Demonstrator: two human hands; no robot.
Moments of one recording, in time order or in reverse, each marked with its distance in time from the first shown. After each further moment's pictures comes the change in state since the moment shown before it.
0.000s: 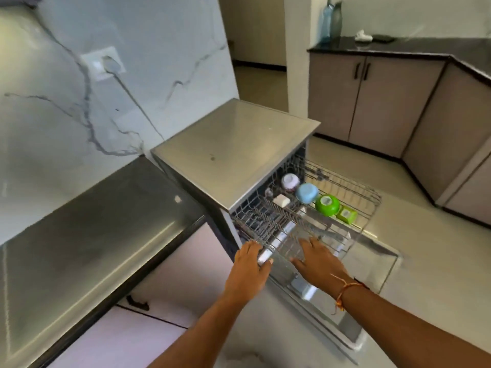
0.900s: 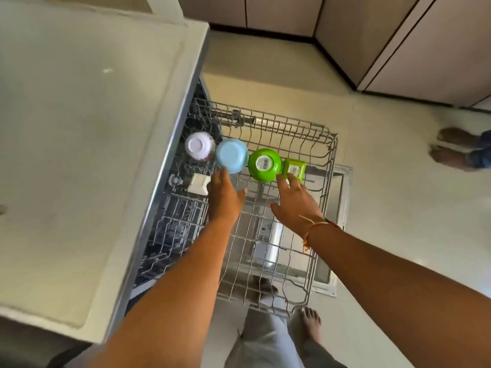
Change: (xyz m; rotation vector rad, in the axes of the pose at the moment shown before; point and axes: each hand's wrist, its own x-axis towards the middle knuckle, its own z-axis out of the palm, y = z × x) left_hand 0.410 0.010 0.206 0.118 -0.257 0.053; right_hand 0.274 0.155 0.015 0.147 0.036 0.475
